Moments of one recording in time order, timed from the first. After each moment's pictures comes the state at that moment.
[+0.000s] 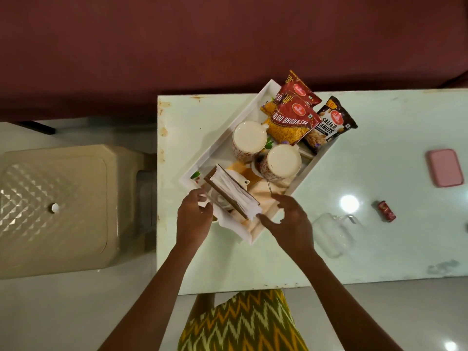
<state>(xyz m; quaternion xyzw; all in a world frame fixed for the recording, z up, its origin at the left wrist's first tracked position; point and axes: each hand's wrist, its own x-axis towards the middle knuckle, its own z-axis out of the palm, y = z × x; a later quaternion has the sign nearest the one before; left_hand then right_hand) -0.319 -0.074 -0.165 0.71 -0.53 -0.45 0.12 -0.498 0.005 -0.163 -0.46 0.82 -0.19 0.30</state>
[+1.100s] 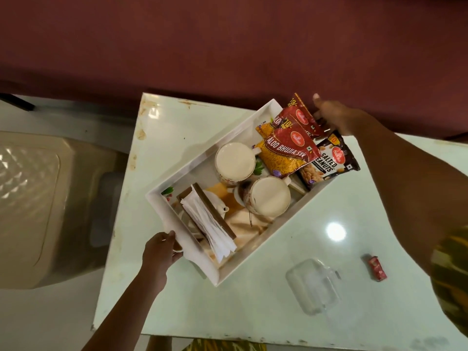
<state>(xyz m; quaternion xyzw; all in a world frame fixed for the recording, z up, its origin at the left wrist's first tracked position) -0.335 -0.065 -0.224 0.79 -0.12 -0.57 0.19 -0.706 -0.280 -0.199 -0.35 0.79 -0.04 0.50</state>
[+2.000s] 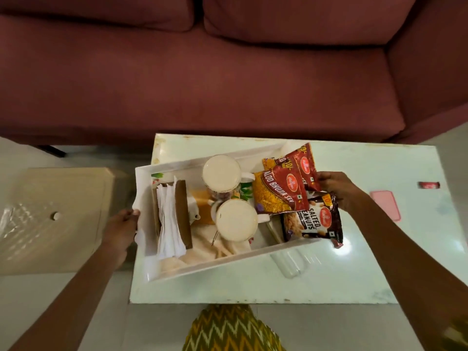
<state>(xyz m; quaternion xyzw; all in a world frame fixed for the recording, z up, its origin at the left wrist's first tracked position) -0.270 -0.079 -0.079 0.80 -0.32 -0.45 0.22 -0.711 -0.060 -0.052 -0.20 0.74 -0.30 0.57</state>
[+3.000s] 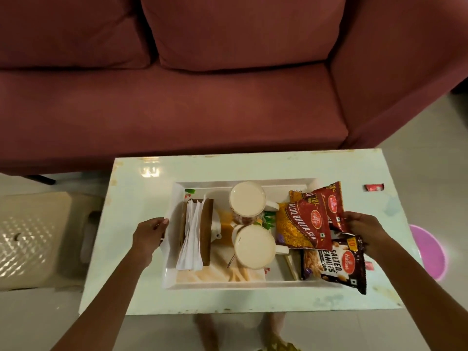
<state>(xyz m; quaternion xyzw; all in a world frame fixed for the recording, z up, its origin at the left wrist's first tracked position) -0.498 -0.028 -0.063 0.77 -0.40 -0.47 0.17 -0.928 0.086 -0.040 -0.07 0.77 -0.36 0.53</state>
